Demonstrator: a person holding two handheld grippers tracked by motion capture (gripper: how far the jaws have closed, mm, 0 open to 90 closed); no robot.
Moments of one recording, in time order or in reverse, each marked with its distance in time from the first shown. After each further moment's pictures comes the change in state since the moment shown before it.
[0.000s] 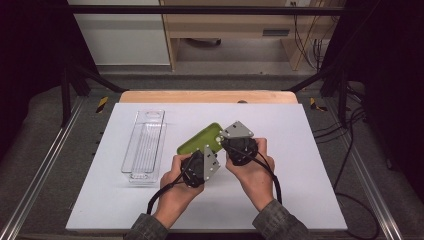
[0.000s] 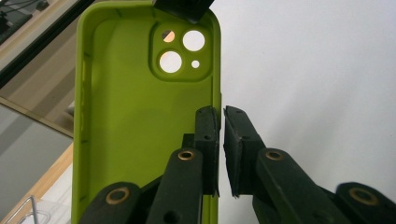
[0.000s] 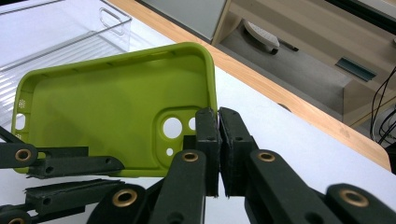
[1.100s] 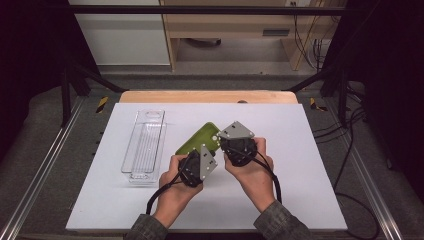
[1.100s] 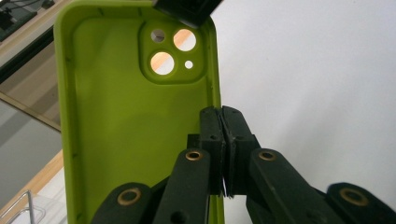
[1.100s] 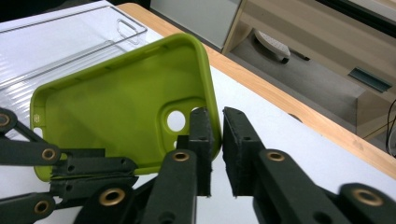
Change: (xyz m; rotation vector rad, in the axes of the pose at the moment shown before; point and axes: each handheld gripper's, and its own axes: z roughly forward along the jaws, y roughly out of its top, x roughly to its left) left arm 0.005 -0.005 -0.002 -0.029 0.003 -0.061; right arm 0.002 0.002 -0.003 -0.033 0.050 -0.011
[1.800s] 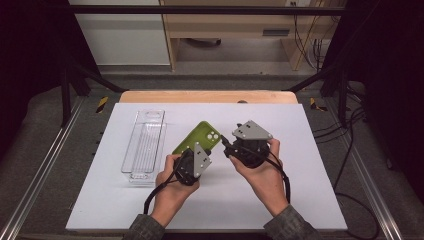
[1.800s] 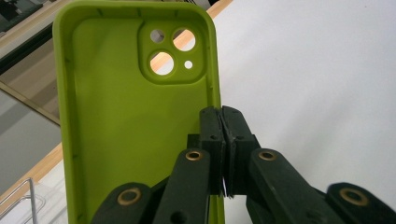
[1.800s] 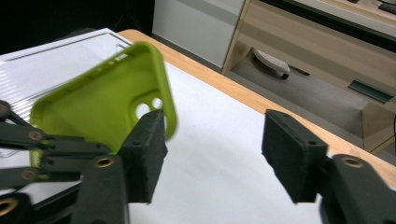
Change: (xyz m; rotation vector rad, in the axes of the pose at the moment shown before) left arm 0.008 -0.009 -0.001 -0.012 0.015 -0.041; right arm -0.023 -0.010 -0.015 -0.102 0.015 0.047
